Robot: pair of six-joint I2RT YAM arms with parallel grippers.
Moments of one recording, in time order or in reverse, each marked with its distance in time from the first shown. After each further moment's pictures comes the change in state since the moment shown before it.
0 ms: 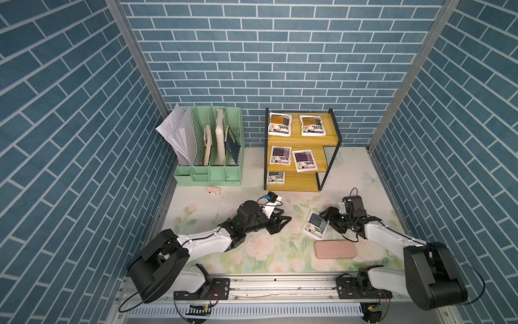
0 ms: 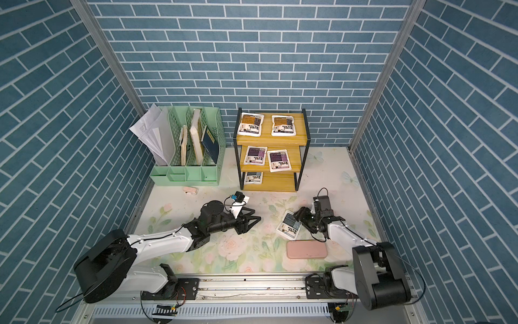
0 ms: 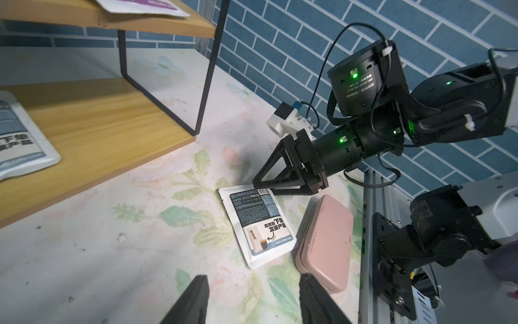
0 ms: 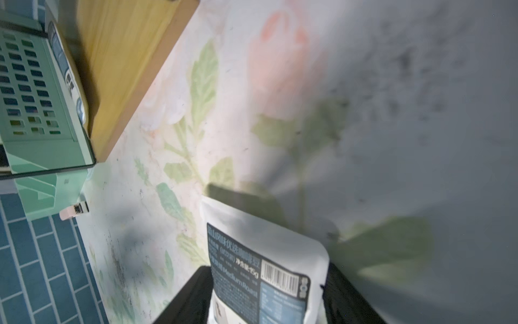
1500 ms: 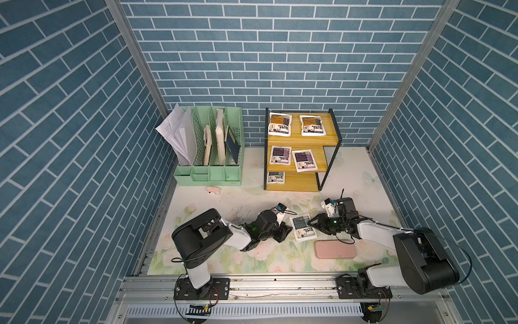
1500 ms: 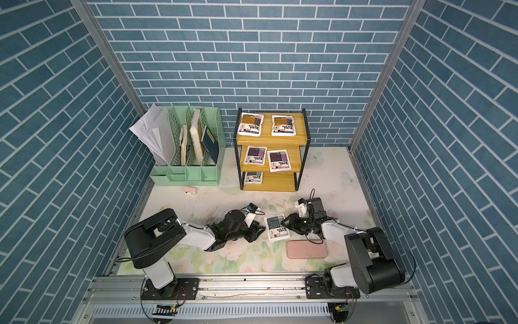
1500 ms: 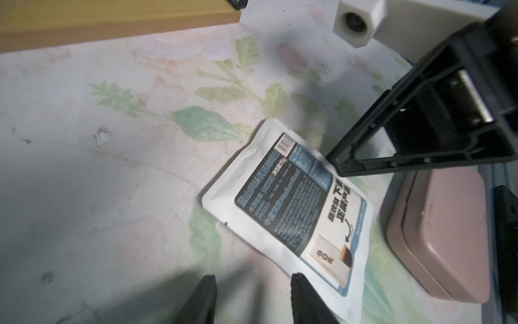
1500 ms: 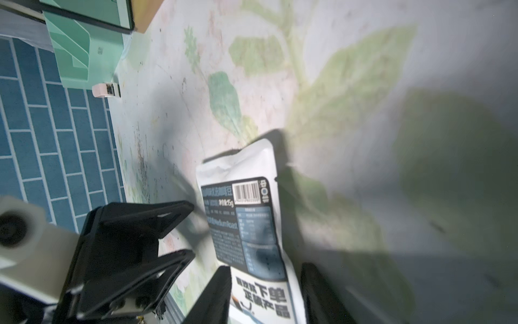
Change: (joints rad) left arm -0.123 0.413 0.074 0.075 -0.212 -0.043; right arm 0.037 0.039 -0.083 0.083 -0.288 -0.229
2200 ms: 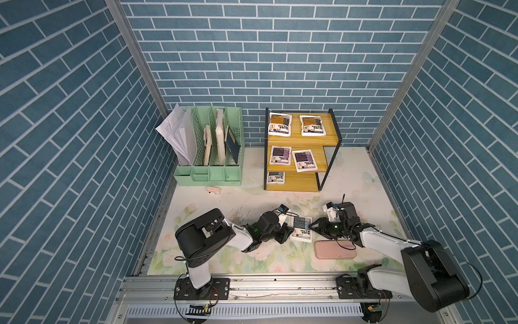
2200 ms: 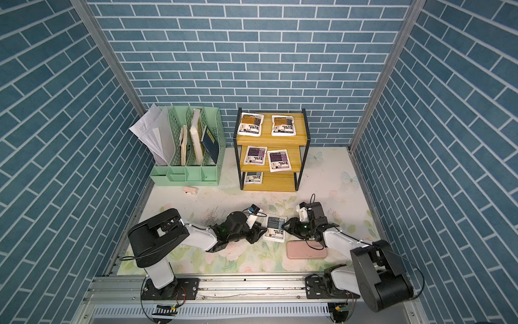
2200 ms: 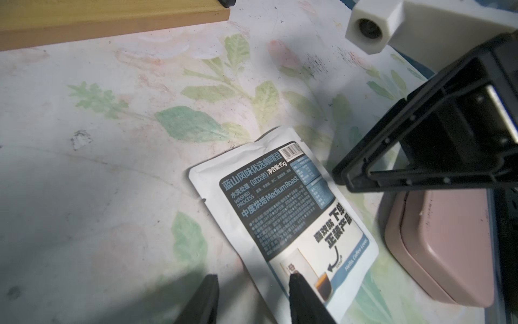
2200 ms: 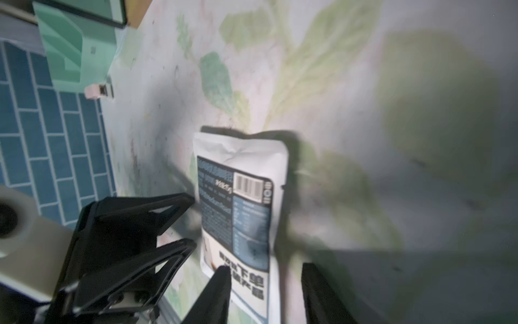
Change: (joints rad) left arm -0.024 0.016 0.006 0.022 -0.007 0.002; right arm 0.041 -0.168 -0.067 -0.042 0.161 0.107
